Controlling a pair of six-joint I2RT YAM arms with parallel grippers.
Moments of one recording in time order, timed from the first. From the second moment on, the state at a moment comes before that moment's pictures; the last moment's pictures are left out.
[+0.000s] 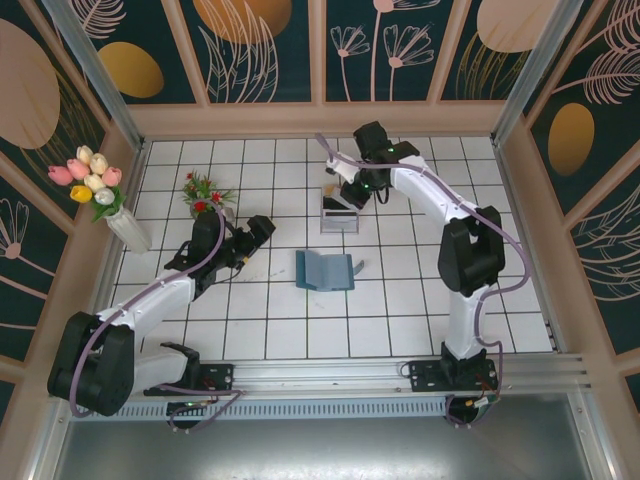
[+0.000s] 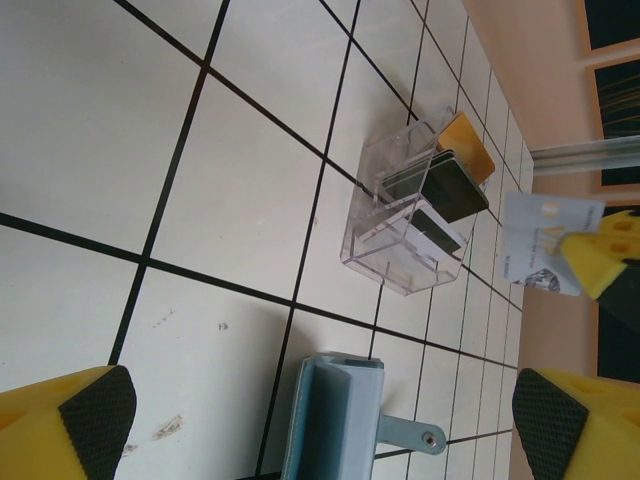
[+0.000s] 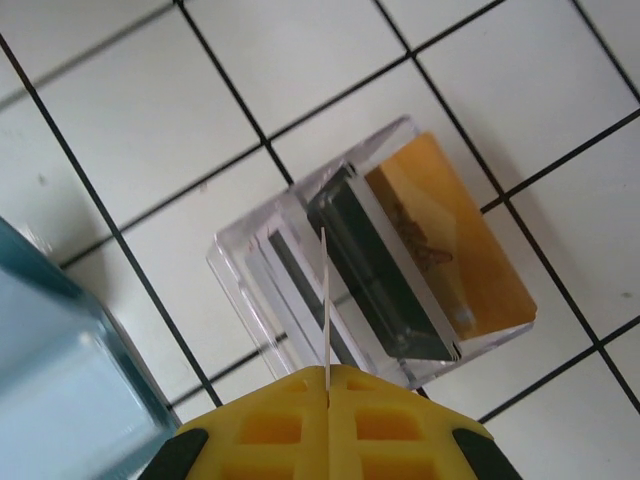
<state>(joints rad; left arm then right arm) -0.34 1.22 0.55 0.06 0.30 -1.05 0.47 1.97 1.75 -0.88 -0.25 -0.59</state>
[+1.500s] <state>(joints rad) -0.34 1.24 0.54 0.07 0.32 -1.05 0.49 2.15 1.90 -1.03 -0.26 -0.93</state>
